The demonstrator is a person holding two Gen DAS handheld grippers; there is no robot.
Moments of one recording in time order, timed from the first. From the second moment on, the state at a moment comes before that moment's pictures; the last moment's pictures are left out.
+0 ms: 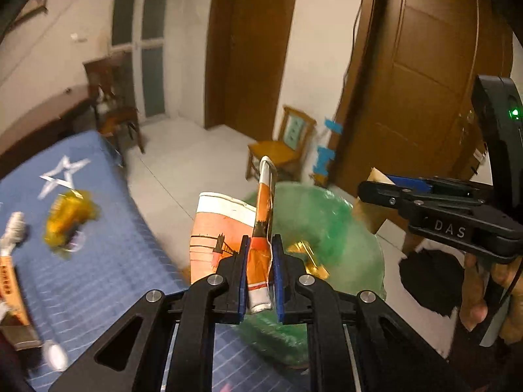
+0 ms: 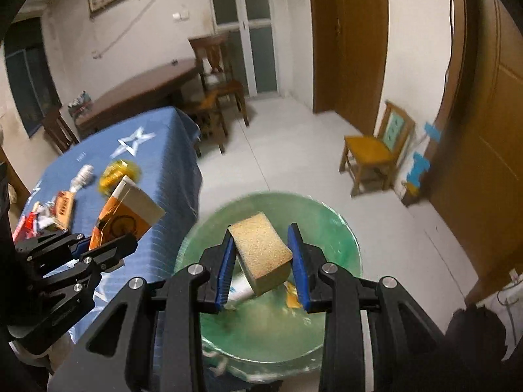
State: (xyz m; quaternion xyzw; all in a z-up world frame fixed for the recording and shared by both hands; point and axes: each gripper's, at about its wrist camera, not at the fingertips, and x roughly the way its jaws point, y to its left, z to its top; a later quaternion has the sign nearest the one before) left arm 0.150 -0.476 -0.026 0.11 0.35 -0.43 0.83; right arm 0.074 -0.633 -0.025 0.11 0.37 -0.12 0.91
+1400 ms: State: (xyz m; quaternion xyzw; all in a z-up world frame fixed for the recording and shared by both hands) left arm 0.161 -0.457 -0.081 0.13 0.39 -0.42 0.81; right arm 0.023 -0.643 -0.049 0.15 0.32 -0.09 0.93
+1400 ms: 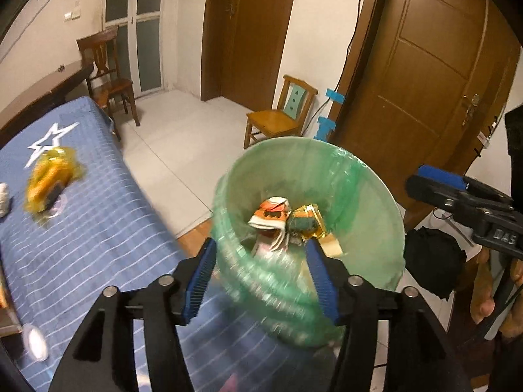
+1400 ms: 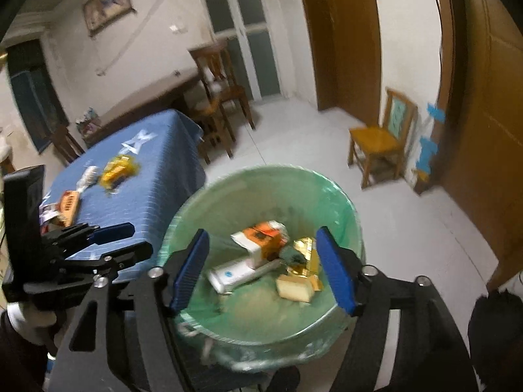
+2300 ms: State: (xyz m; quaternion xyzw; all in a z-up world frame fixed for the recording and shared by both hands) left arm 0.304 0.063 -0.036 0.13 0.39 -0.29 0.86; right arm 0.033 -0.437 -0.062 0.10 0.33 0.07 0.94
